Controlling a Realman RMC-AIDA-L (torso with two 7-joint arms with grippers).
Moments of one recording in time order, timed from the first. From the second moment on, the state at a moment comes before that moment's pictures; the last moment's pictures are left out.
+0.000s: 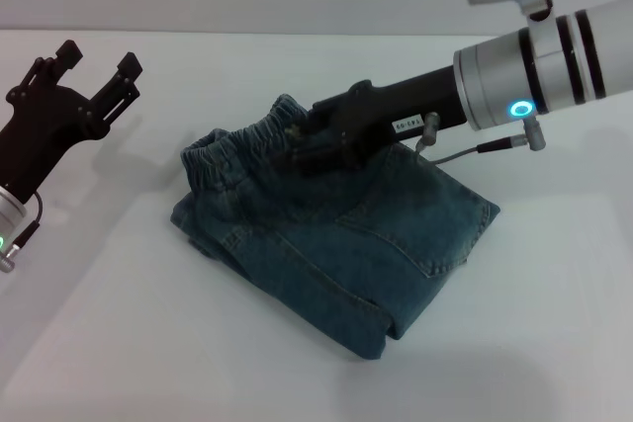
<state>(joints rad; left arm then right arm) -0.33 -2.07 1.33 0.33 0.51 1.20 -0.66 0.94 2.08 -0.98 -0.55 -2.02 -1.38 1.71</state>
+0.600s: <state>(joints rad) -0.34 -2.07 1.33 0.32 0.51 1.20 -0.66 0.95 2.09 -1.23 -0.36 -1.73 -1.01 1.55</state>
